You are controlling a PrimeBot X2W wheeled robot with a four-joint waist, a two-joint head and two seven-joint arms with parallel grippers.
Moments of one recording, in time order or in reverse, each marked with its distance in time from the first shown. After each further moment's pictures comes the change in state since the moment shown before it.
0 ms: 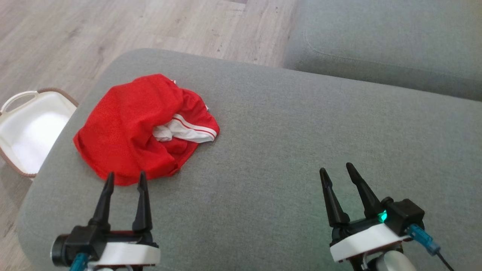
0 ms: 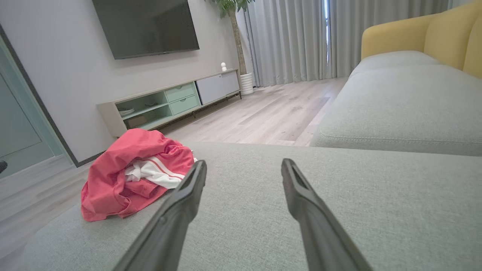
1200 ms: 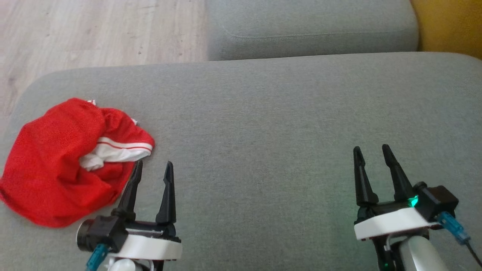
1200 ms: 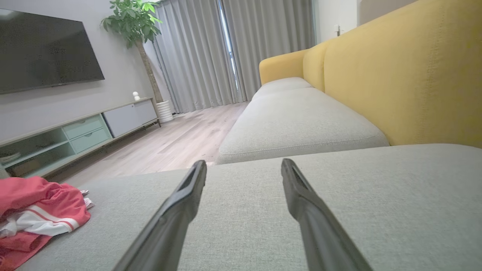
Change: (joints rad) left arm -0.040 0.000 -0.124 -0.016 -0.056 -0.007 0.000; right arm -0.041 0.001 -0.154 -0.016 -0.021 0.000 0.000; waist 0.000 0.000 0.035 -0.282
